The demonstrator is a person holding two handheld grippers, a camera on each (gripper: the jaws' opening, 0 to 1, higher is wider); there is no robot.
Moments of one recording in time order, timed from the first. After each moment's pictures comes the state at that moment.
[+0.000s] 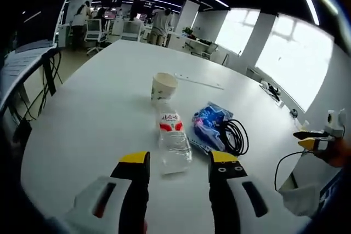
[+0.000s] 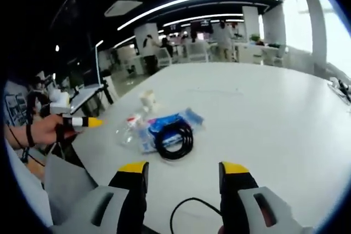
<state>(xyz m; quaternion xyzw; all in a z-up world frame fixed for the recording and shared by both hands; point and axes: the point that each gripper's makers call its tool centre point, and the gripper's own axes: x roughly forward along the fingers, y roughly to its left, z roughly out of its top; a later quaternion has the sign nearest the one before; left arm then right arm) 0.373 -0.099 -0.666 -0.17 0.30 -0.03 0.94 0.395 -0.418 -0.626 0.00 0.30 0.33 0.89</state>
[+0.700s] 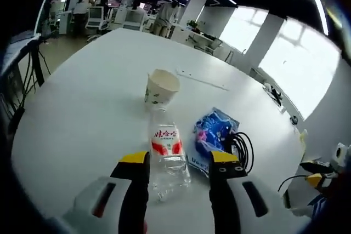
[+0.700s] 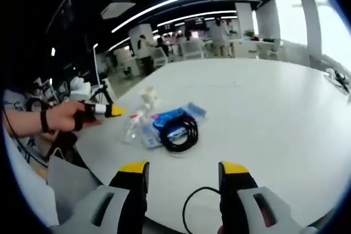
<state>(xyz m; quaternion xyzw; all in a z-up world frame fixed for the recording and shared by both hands) 0.433 -0.111 -0.692 -0.23 0.36 -0.01 0.91 0.375 -0.410 -0.632 0.01 0.32 0.32 0.89</state>
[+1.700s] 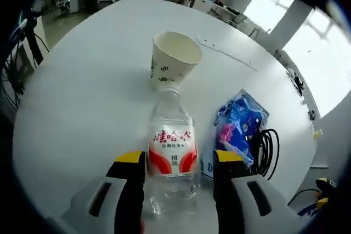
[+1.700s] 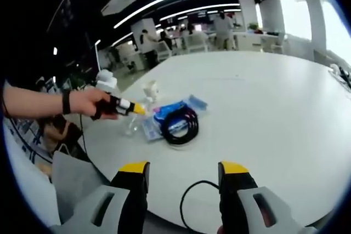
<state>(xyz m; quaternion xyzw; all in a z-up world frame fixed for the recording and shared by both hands) 0.456 -0.113 -0.745 -0.19 0.46 0.03 0.86 0.371 -0.421 -0.640 0.01 0.34 0.33 0.88</state>
